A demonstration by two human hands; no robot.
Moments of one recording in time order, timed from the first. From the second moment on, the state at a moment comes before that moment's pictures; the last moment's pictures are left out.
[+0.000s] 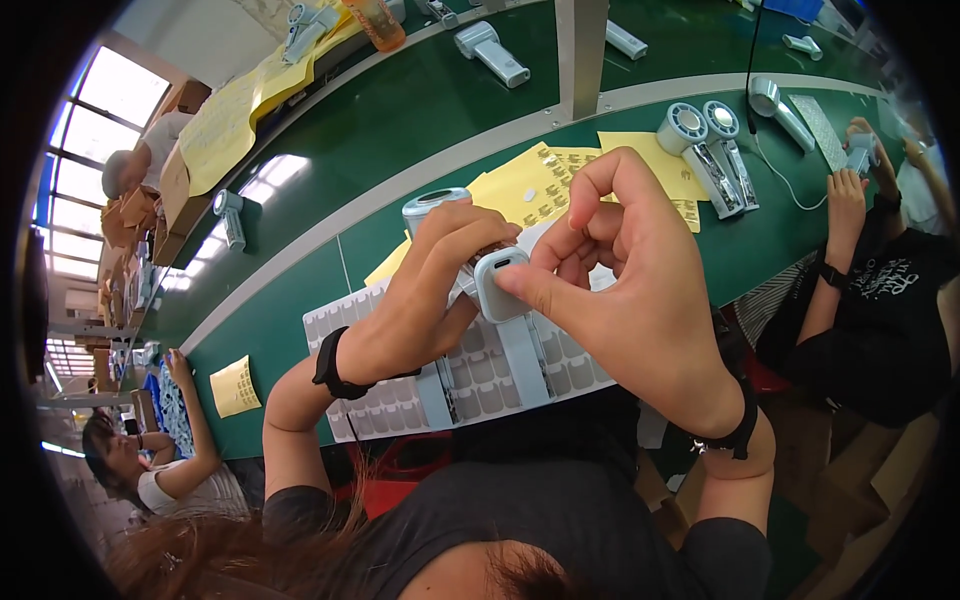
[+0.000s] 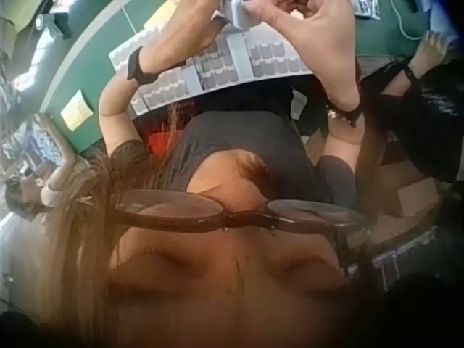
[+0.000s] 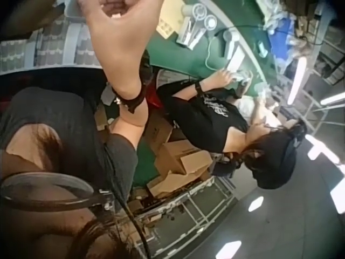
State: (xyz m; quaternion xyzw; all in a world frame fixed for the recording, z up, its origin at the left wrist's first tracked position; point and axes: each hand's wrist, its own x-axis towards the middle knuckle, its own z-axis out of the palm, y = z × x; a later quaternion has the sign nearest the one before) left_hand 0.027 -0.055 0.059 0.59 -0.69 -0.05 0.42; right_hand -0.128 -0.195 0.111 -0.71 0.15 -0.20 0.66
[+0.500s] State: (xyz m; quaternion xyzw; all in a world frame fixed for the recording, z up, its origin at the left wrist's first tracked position) left_hand 0.052 -0.048 0.041 0.68 -0.59 -0.04 0.43; right_hand -0.131 -0.187 0.123 -0.71 0.06 -0.29 0.64
